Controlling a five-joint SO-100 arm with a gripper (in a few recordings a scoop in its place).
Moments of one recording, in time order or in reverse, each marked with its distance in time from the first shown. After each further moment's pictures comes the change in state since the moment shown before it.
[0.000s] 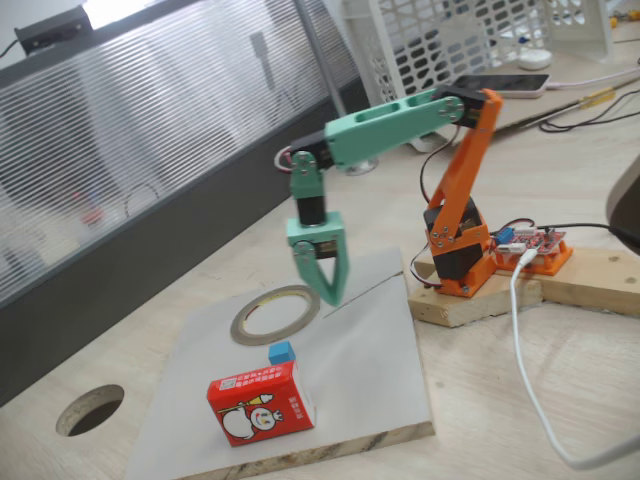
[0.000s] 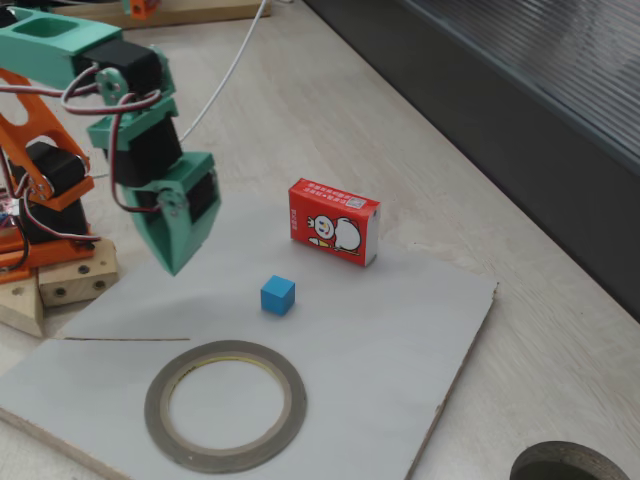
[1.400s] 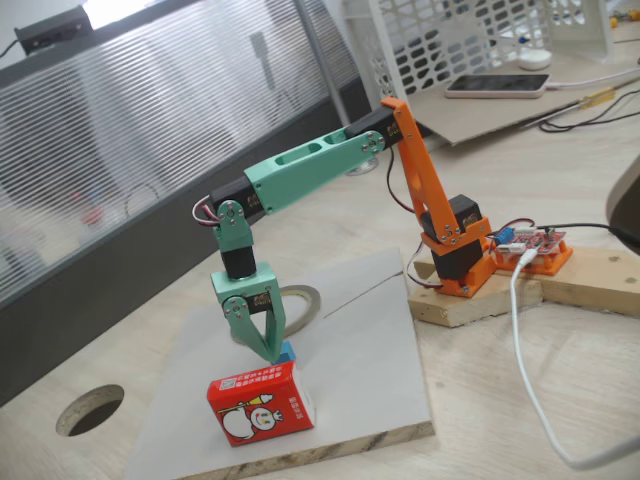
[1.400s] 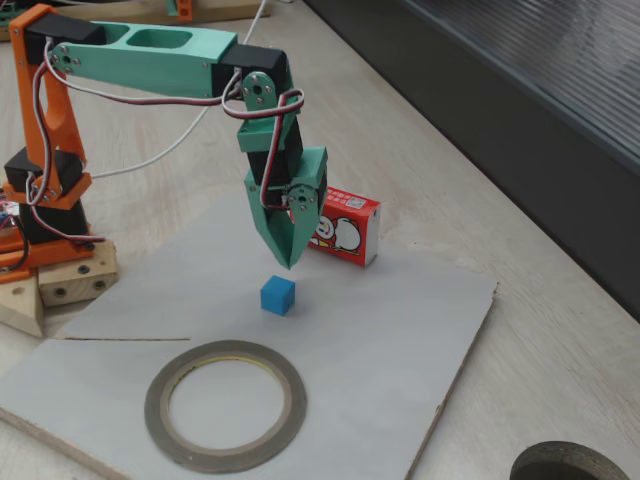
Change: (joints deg) arm -16.7 -33.8 -31.6 -0.4 4.9
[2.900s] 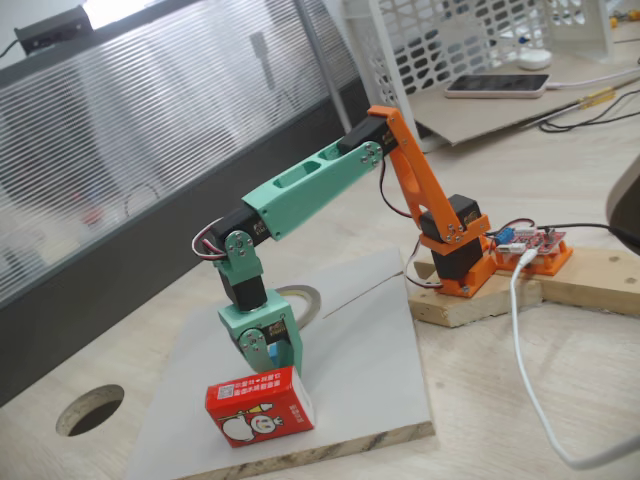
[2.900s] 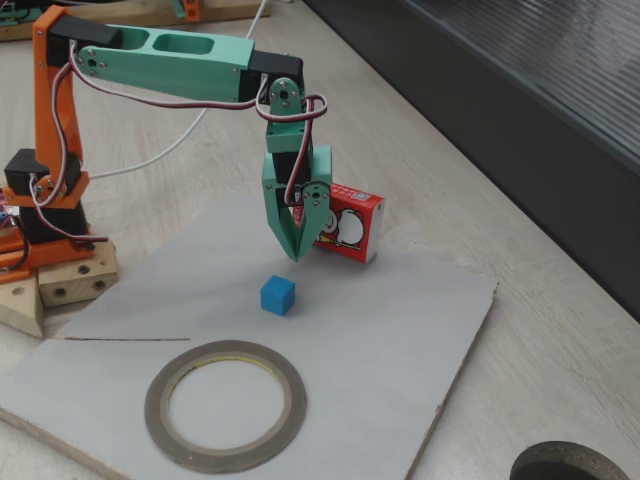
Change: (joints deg) arm -9.1 -6.9 -0.9 -0.6 0.0
